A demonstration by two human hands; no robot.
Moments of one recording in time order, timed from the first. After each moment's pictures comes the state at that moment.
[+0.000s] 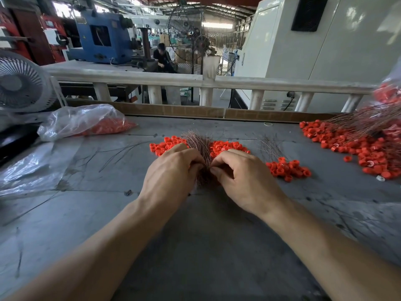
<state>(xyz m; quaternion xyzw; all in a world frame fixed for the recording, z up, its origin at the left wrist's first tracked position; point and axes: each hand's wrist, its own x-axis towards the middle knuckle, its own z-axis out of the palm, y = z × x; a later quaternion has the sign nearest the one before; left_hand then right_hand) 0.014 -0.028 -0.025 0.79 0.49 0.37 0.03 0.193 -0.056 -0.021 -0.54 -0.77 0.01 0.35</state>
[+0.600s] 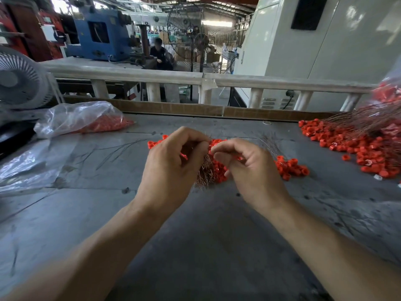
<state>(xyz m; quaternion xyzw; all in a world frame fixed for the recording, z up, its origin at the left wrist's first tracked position) 0.019 -0.050 -0.009 0.73 0.38 0.56 0.14 0.196 -0.057 -0.018 -0.48 -0.68 0.19 0.52</state>
